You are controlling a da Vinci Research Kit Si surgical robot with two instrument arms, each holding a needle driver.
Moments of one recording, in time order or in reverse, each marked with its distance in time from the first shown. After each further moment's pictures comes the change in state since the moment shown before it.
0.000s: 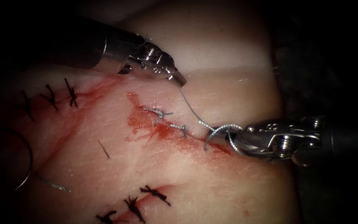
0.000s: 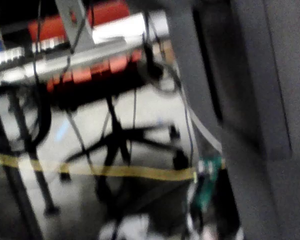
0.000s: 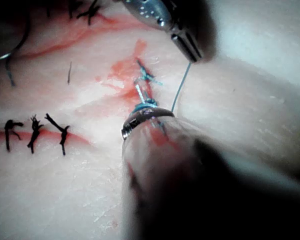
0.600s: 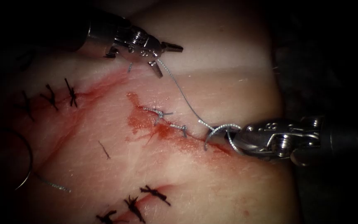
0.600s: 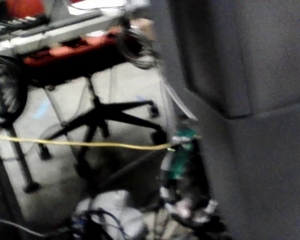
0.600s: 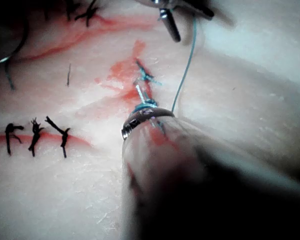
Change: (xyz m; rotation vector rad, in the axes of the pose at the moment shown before) right arm 0.000 0.000 0.000 -0.005 0.001 0.008; left arm -0.002 -0.001 -0.003 0.112 -0.024 -0.039
